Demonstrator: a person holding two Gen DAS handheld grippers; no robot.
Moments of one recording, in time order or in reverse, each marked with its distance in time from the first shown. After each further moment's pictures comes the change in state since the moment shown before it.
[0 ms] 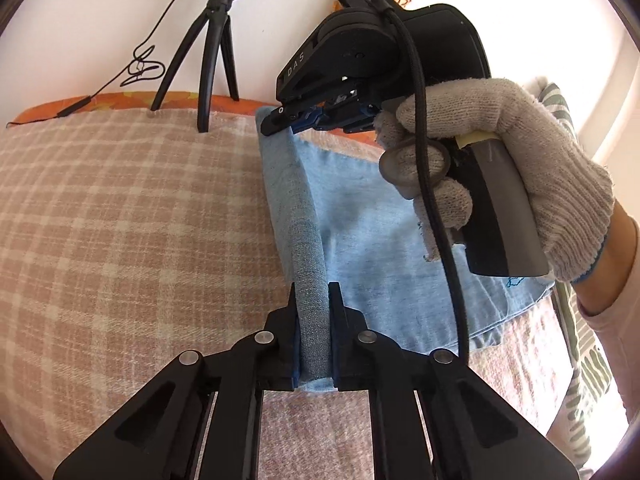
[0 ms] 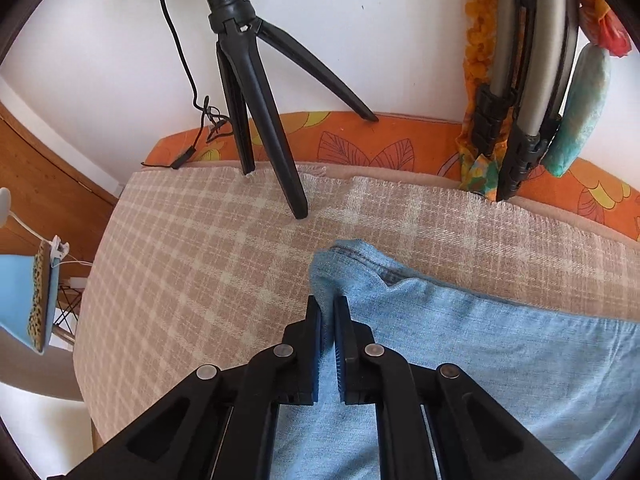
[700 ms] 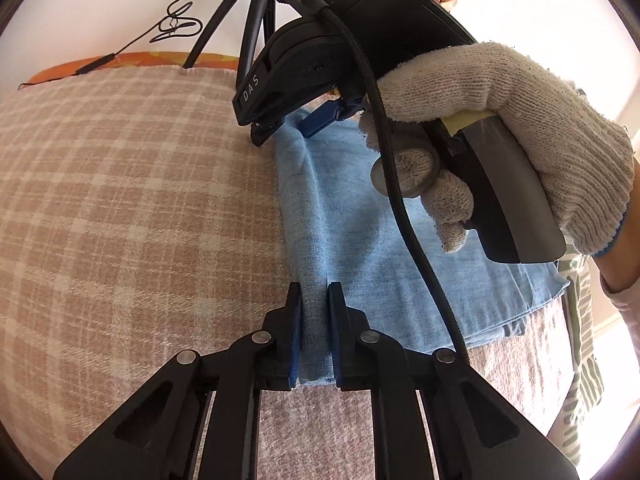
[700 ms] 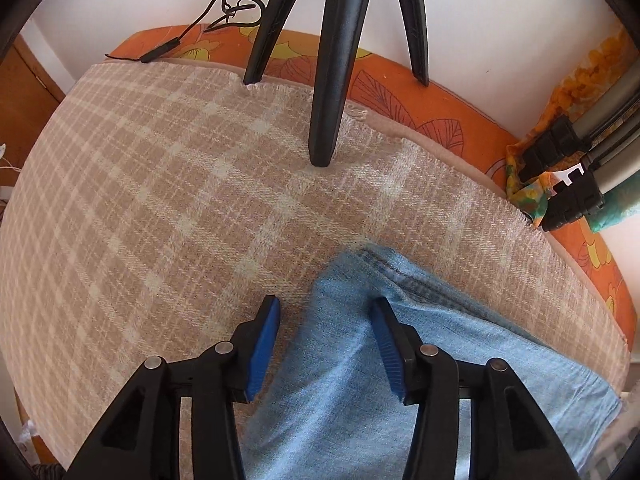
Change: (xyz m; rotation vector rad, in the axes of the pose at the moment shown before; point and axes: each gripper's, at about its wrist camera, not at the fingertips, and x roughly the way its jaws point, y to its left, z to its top) left arm 0.013 0.038 -0.013 -0.084 0.103 0.052; right arm 0.106 0.088 0.004 -0.268 0.205 -0.329
